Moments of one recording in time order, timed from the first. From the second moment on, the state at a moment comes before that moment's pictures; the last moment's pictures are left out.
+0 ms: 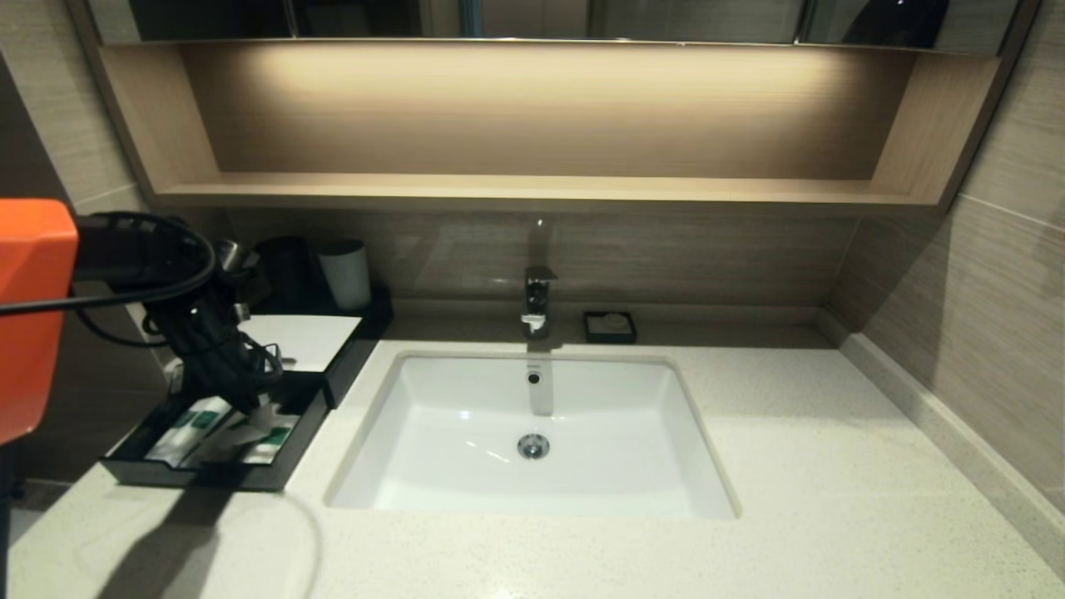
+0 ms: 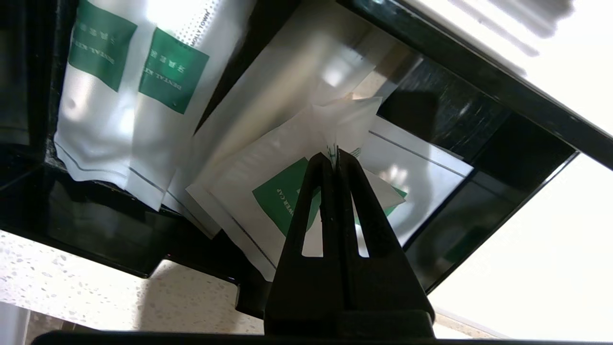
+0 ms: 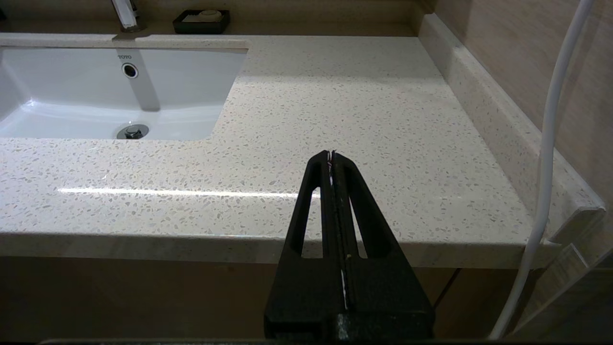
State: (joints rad) left arm 0.11 2.24 -1.88 0.94 0.04 -0.29; right arm 0.00 0.00 0.00 0.00 0.00 0.00
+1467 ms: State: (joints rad) left arm 0.18 2.10 -1.89 1.01 0.03 -0.32; right arm 0.00 0.00 0.00 0.00 0.00 0.00
